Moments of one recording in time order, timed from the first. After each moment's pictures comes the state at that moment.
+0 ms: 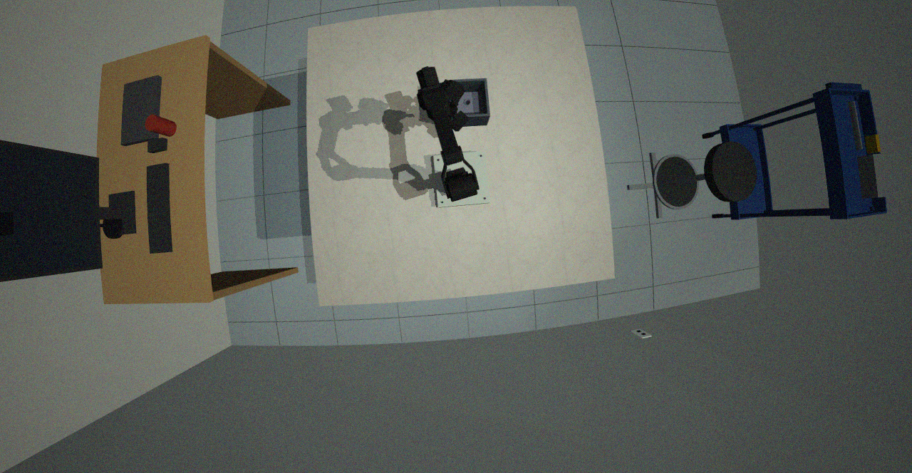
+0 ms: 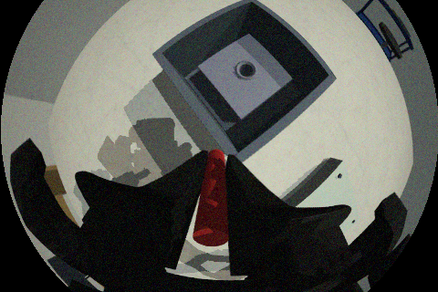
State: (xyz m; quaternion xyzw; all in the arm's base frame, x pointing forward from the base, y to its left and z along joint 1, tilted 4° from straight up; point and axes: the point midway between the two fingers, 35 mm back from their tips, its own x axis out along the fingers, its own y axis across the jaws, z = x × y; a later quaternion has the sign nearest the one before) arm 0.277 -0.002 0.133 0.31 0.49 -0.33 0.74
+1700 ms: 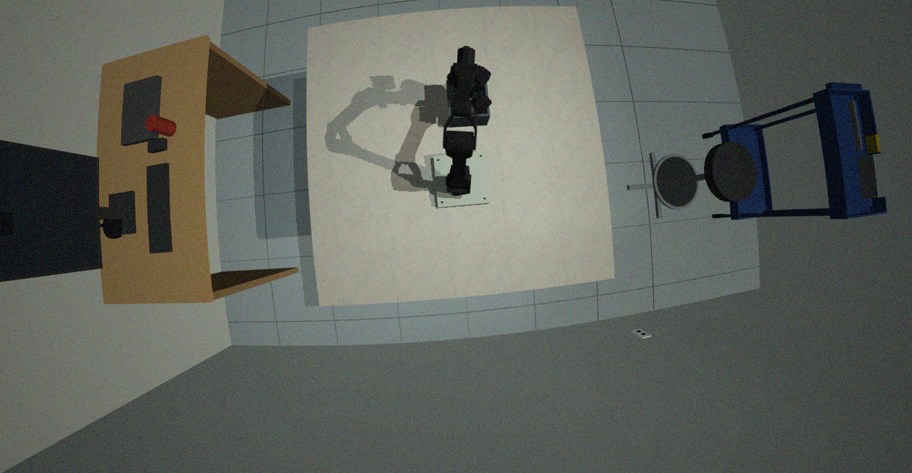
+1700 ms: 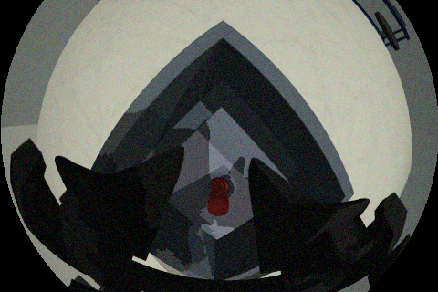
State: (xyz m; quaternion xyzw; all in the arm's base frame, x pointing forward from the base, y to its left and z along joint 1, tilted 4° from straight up) arm 0.349 -0.108 0.064 0.31 0.52 -0.38 0.70
